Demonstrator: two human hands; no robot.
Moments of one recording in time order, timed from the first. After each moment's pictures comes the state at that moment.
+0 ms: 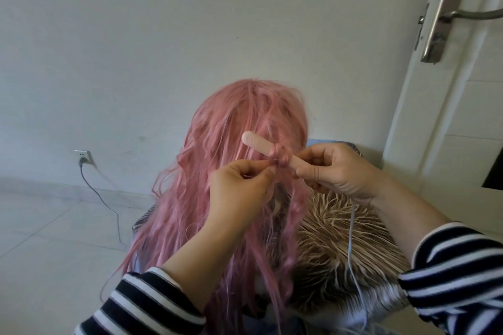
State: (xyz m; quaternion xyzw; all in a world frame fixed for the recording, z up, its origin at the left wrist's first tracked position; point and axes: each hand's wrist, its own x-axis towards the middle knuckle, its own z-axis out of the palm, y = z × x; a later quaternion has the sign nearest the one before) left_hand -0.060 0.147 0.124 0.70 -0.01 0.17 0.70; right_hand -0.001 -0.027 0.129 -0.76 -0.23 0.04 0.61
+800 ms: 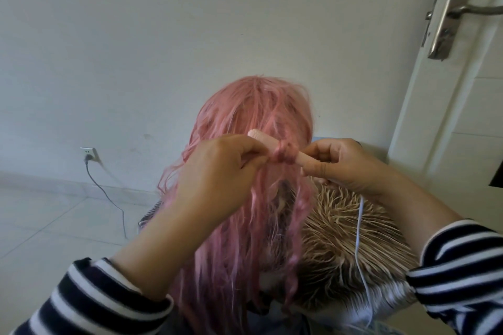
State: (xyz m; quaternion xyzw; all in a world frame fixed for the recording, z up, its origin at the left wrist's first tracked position) left_hand -0.071 0.185 0.151 0.87 -0.16 0.34 0.33; right_hand -0.002 -0.031 0.132 -0.80 -0.24 0.01 0.55
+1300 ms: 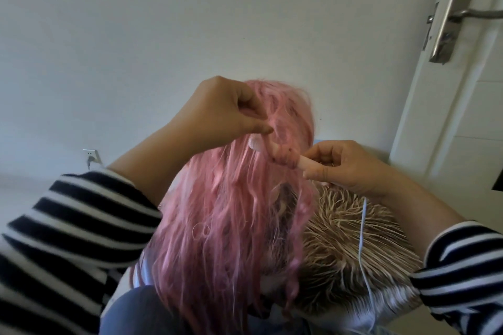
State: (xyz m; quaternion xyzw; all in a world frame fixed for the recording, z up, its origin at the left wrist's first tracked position) left_hand -0.035 0.197 0.219 0.89 -0.20 0.24 0.33; right_hand -0.002 -0.031 0.136 -0.80 -0.25 -0.01 0.54
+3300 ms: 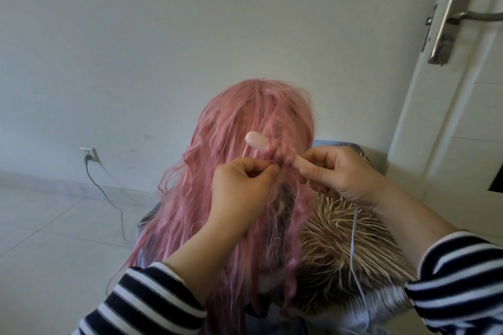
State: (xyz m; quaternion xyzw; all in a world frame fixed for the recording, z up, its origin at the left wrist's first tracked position) left_hand -0.058 0.156 0.122 0.75 -0.03 0.22 0.62; right_hand -0.013 -0.016 0.130 -0.75 -0.24 0.02 0.61
